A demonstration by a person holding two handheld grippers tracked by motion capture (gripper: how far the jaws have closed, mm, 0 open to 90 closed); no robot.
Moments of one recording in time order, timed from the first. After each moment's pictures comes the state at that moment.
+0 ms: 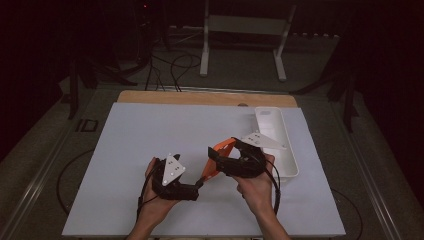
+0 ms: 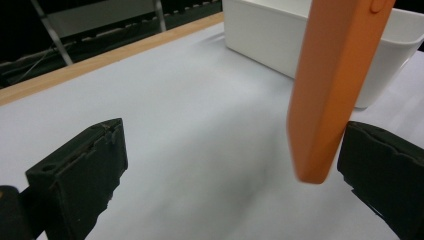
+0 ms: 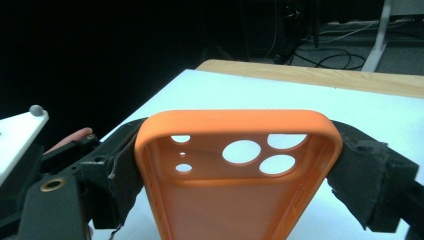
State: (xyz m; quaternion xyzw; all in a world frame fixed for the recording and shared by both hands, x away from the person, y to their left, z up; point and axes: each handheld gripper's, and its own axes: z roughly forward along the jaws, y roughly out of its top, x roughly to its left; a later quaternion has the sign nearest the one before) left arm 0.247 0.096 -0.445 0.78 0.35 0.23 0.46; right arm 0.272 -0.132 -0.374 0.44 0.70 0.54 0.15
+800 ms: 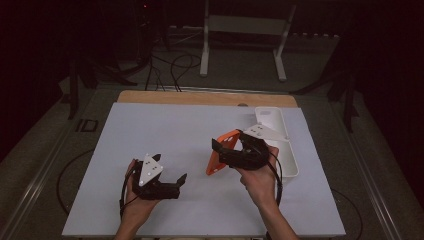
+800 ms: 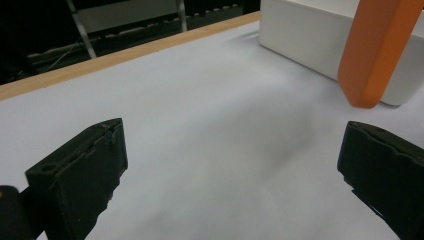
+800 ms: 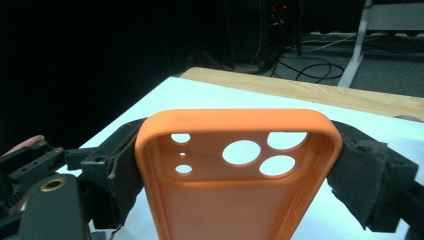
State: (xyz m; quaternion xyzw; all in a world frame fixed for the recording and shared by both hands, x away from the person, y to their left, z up) left arm 0.244 0.142 -0.450 0.76 0.38 0.25 0.46; right arm 0.284 -0.137 -0.361 0.44 0.70 0.53 0.18
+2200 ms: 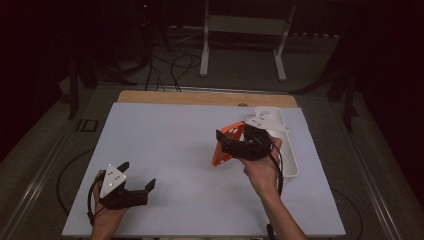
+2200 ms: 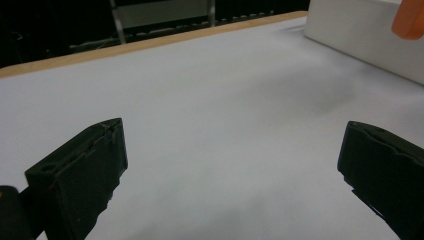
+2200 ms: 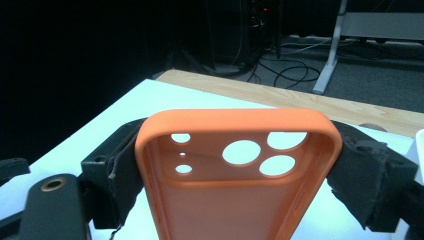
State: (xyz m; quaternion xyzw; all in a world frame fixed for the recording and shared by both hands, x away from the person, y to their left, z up) left arm 0.224 0.221 -0.474 0.73 0.42 0.27 0.47; right arm 0.303 -0.142 -0.354 0.45 0.70 0.50 0.22
